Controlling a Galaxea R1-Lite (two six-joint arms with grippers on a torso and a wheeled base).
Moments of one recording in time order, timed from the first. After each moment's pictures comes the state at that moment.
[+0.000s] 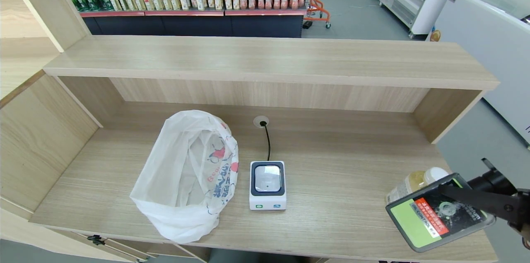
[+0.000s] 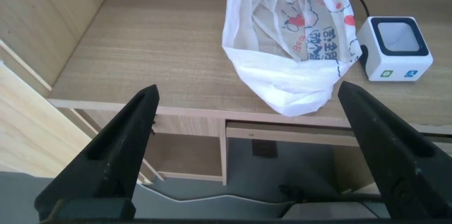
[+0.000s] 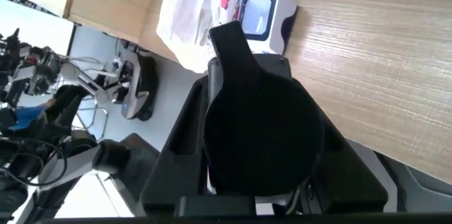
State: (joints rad) left arm 0.00 0.00 0.00 0.00 -0.02 0.00; right arm 0.11 1.00 -0.43 -0.31 0.66 0.38
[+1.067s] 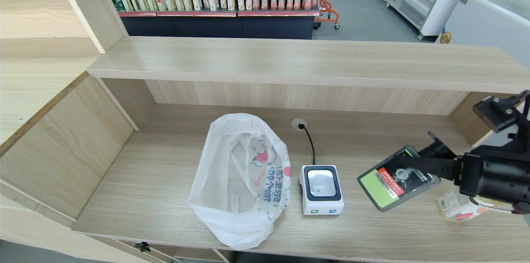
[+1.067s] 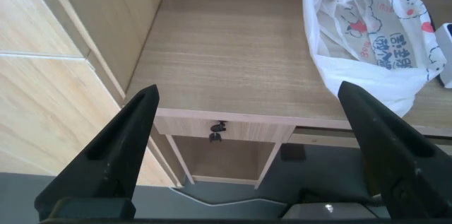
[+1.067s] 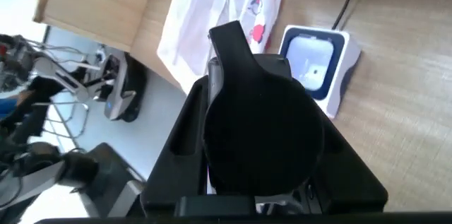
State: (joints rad) left arm 0.00 0.00 0.00 0.00 -0.02 0.00; right arm 0.15 1.31 -0.55 -0.46 0.62 0.28
